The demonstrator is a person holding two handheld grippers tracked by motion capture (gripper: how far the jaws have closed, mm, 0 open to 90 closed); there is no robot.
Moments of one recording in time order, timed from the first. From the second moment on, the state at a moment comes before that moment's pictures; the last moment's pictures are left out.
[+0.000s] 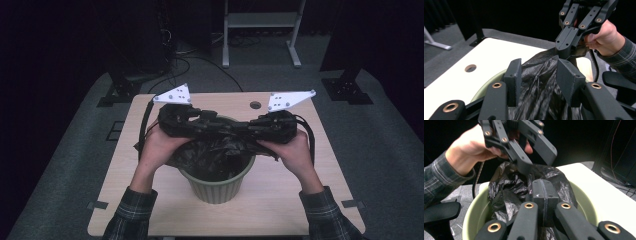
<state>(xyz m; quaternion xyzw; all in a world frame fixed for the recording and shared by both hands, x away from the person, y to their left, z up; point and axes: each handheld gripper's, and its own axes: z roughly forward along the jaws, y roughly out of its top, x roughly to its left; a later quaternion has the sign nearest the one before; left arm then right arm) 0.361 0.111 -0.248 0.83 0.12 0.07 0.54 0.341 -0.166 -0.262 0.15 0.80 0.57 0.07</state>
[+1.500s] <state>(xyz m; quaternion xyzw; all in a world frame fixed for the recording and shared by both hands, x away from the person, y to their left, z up) 0.367 0.212 -0.268 0.83 0.23 0.12 0.49 0.339 -0.203 -0.283 0.21 0.79 0.57 0.10</state>
